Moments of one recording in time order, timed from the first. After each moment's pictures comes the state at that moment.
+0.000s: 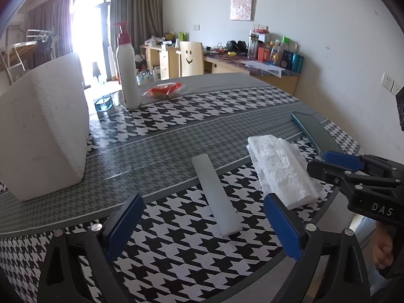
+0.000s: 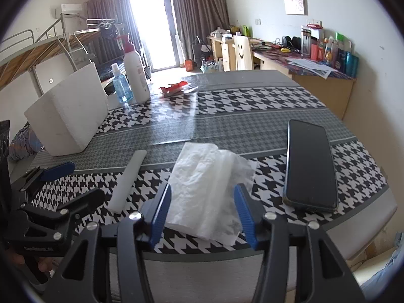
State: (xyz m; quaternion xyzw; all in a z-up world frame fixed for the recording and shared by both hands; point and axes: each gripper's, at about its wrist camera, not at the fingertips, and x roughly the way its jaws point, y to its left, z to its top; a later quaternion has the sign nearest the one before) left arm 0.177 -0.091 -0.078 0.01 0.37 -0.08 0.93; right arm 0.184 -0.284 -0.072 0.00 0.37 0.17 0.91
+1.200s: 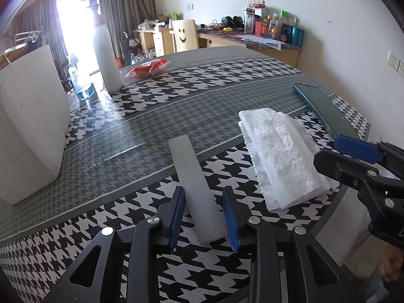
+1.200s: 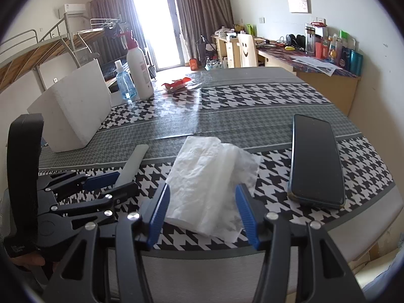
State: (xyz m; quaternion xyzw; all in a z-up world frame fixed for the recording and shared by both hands) left arm 0.202 -0.122 -0.104 0.04 0.42 -0.07 0.90; right arm 0.181 -0.285 -0.079 0.00 0.37 0.19 0.91
